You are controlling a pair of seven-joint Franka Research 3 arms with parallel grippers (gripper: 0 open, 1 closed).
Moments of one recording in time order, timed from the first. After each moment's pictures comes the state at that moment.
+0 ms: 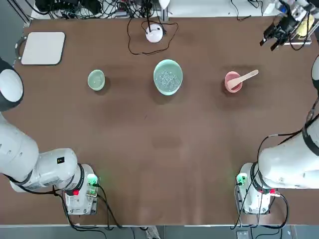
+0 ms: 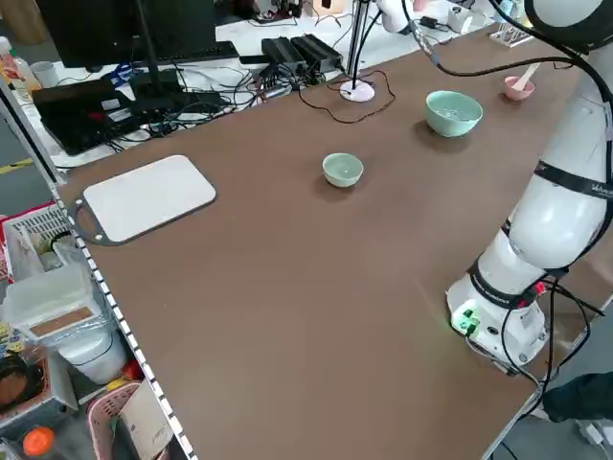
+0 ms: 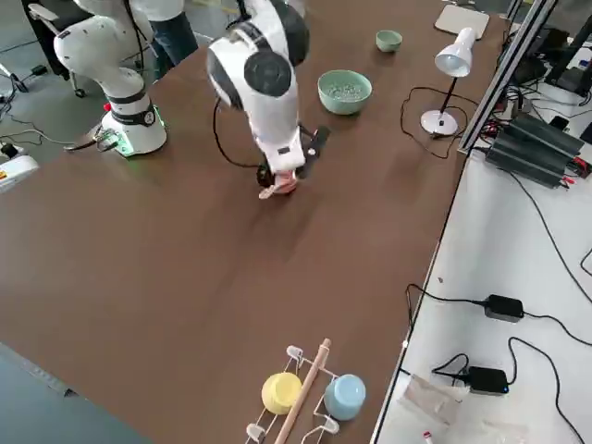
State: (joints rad) left arm 0.21 0.14 -0.16 -1.40 0.03 1.58 -0.06; right arm -0.13 0.24 -0.16 -1.77 0.34 1.79 -0.38
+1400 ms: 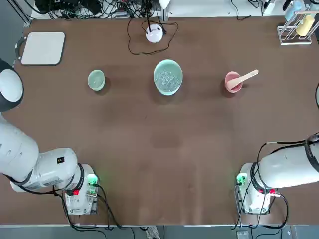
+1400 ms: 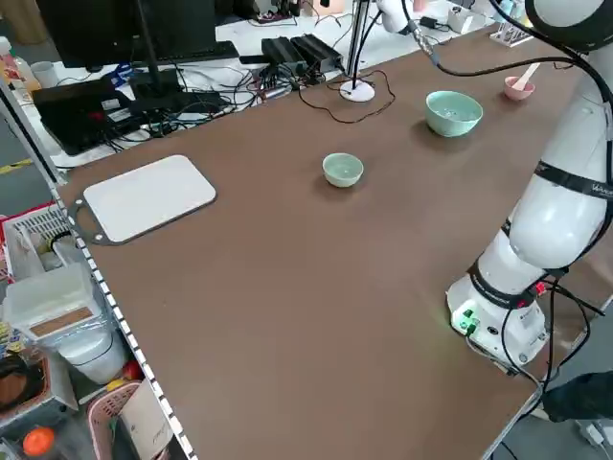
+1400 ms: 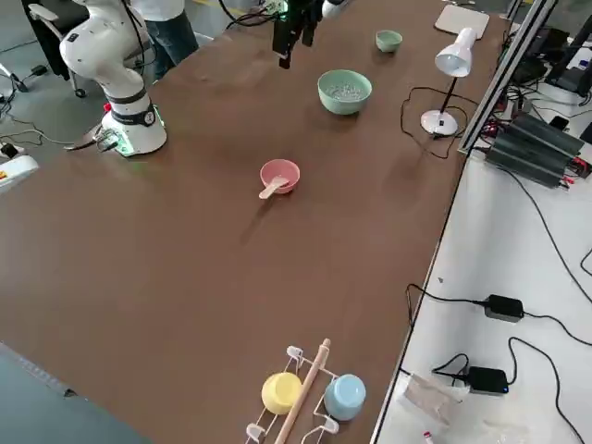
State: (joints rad) left arm 0.21 0.14 -0.15 -1.40 0.03 1.58 -0.06; right arm 0.12 0.05 -0.15 -1.49 0.07 1.45 0.03
